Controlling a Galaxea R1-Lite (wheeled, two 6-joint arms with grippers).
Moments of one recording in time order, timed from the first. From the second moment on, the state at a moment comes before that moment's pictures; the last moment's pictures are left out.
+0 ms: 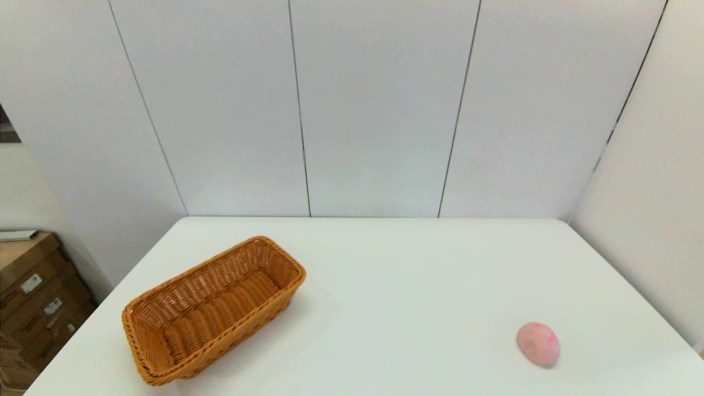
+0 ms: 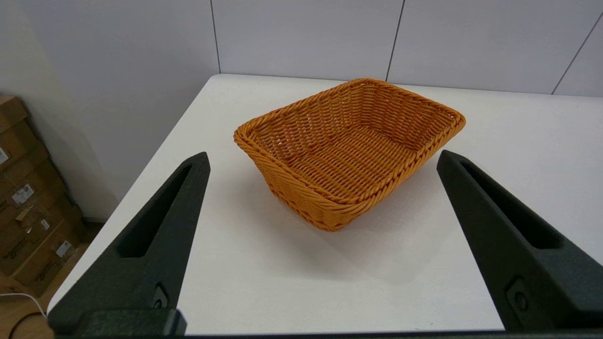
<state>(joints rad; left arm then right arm) 0.00 0.00 0.00 0.00 0.03 -0.08 0.01 0.00 0.00 0.00 -0.01 0.01</state>
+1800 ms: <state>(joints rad) 0.00 1.43 -0.73 0.58 -0.01 -0.93 0.01 0.00 0.00 0.00 -0.01 0.00</state>
